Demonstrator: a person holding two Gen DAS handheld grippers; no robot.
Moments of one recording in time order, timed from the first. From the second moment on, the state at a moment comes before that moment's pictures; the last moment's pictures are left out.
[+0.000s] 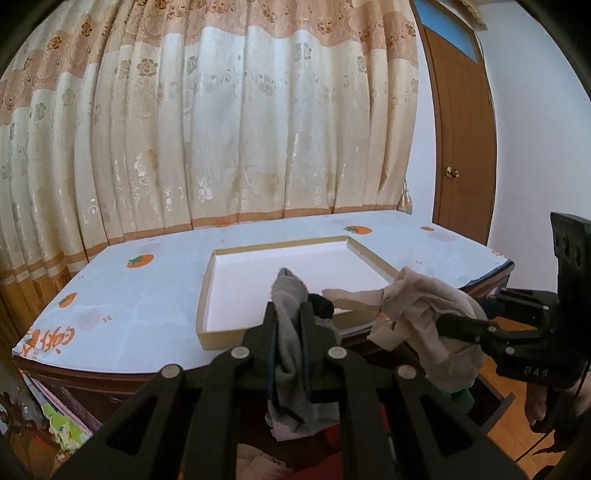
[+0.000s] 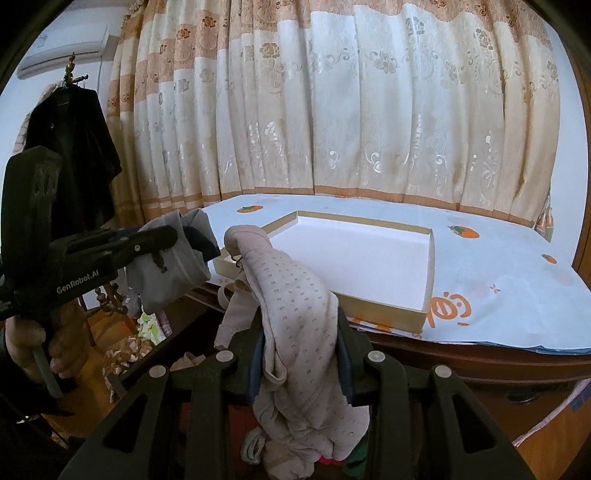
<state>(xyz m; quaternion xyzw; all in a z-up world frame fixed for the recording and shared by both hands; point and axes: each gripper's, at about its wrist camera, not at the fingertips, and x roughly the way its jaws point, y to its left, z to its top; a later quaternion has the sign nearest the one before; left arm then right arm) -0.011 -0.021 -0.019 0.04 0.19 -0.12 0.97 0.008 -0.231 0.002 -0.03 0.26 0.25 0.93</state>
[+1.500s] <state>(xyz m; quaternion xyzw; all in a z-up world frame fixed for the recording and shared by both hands) 0.042 -0.030 0.007 0.05 0.17 -0.11 0.98 0.040 -0.233 0.027 -0.04 0.22 0.24 0.94</state>
